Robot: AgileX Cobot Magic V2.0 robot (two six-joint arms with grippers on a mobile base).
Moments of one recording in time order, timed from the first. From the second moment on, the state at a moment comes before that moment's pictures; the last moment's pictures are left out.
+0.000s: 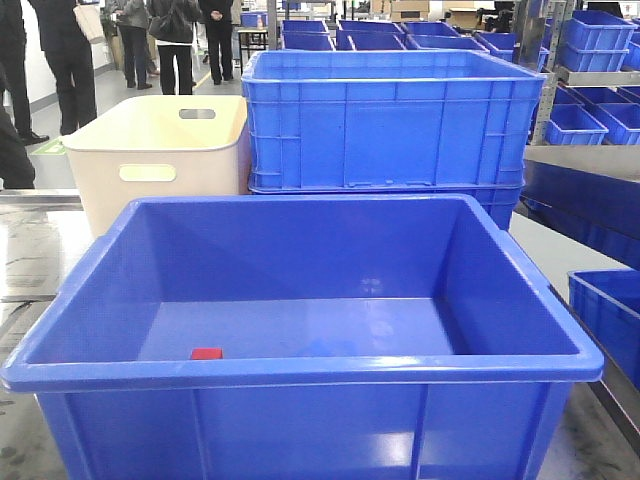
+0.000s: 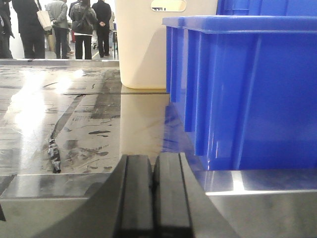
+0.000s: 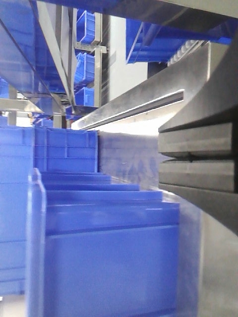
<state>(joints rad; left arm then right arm) -0.04 -0.01 0.03 0.05 0.08 -0.08 0.04 -0.01 0.03 -0.04 0.04 0.01</state>
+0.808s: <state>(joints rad) -0.04 -0.01 0.03 0.05 0.08 -0.08 0.04 -0.01 0.03 -0.06 0.03 0.03</state>
